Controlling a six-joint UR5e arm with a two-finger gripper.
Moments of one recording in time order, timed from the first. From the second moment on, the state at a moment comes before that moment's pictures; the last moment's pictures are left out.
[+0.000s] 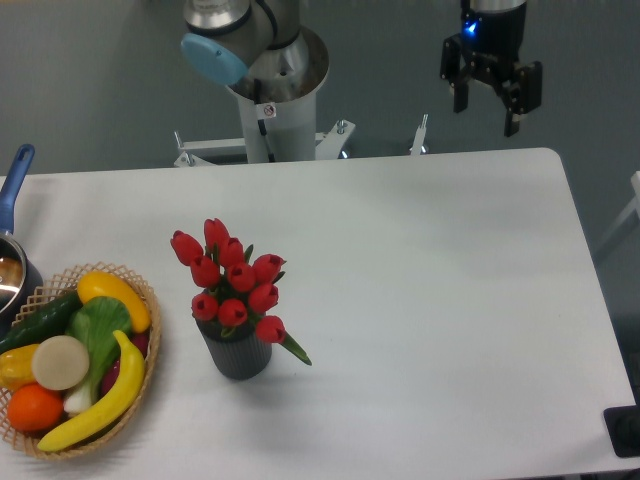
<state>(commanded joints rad) 3.03 -1.42 -1.88 -1.12 1.33 1.92</state>
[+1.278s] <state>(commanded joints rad) 2.94 -1.45 -1.94 -1.06 1.10 1.37</state>
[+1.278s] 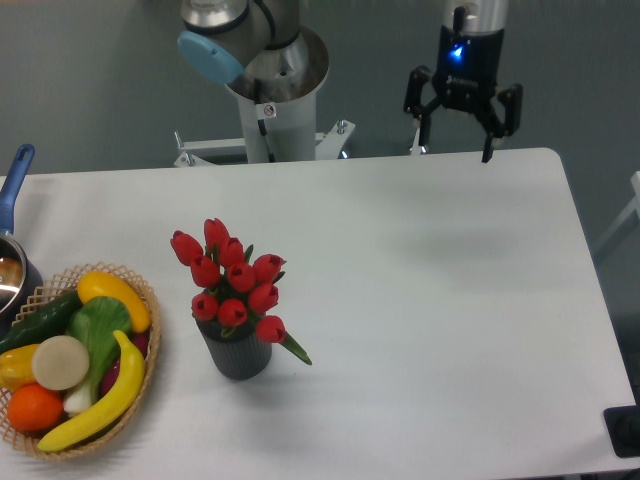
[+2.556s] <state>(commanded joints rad) 2.67 -1.58 -1.98 -0.91 0.86 1.28</state>
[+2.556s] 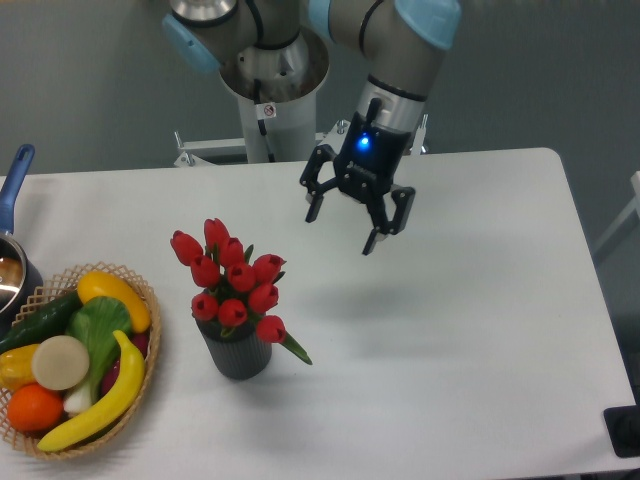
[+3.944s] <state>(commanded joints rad) 2.56 -1.74 -1.92 -0.85 0.70 1.22</state>
